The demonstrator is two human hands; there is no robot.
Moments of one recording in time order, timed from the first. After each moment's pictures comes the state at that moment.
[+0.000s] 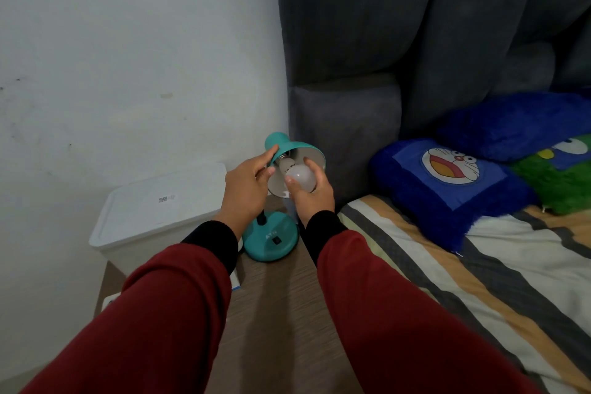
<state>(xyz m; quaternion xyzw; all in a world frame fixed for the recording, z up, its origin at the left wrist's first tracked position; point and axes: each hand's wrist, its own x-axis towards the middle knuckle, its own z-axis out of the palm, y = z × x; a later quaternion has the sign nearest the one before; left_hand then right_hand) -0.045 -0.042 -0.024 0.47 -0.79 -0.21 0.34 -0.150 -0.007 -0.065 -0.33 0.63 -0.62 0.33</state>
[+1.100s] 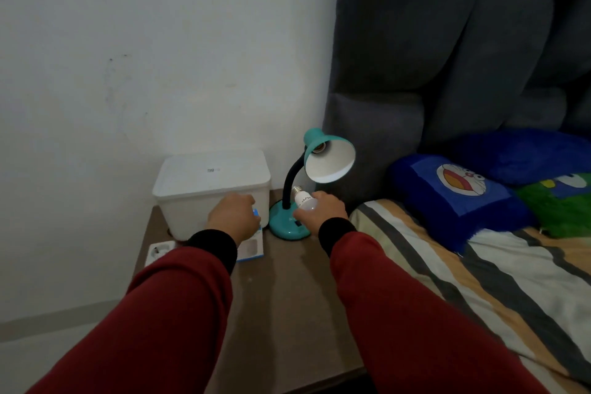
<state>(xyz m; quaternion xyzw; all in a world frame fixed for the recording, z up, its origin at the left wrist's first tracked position) 0.061 0.016 -0.051 0.63 -0.77 -0.12 0.06 -0.095 0.061 -0.048 -0.50 0.79 -0.26 0.24</state>
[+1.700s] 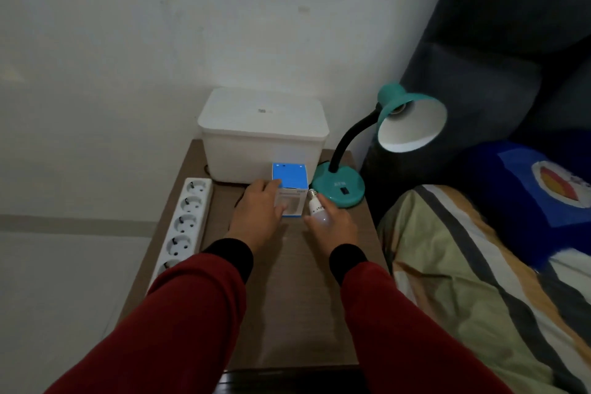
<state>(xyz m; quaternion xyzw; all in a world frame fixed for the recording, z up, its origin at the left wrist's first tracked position) 0.102 0.024 -0.160 0.63 -0.73 -0.16 0.22 -0.043 0.051 -0.169 -0.56 0.75 -0.25 0.26</state>
